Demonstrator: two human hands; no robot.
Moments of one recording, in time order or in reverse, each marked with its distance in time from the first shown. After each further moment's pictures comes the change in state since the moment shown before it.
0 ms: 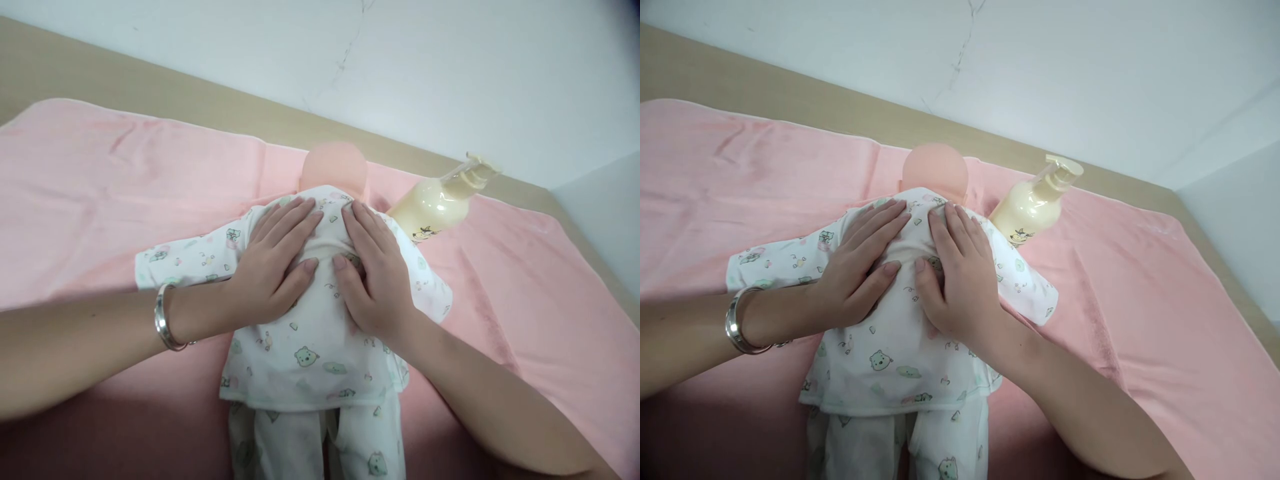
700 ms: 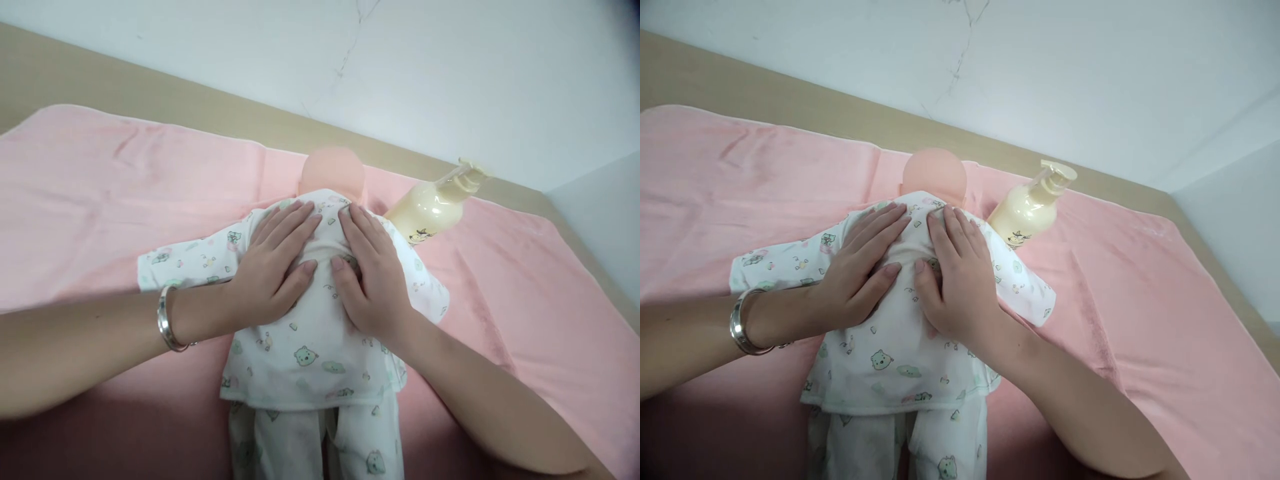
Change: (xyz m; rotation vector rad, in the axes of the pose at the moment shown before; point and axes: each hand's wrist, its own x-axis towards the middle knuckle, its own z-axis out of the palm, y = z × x) left_hand -0.001 0.002 0.001 0.028 0.028 0.024; right_hand 0.003 -0.001 -0.002 0.002 -0.069 0.055
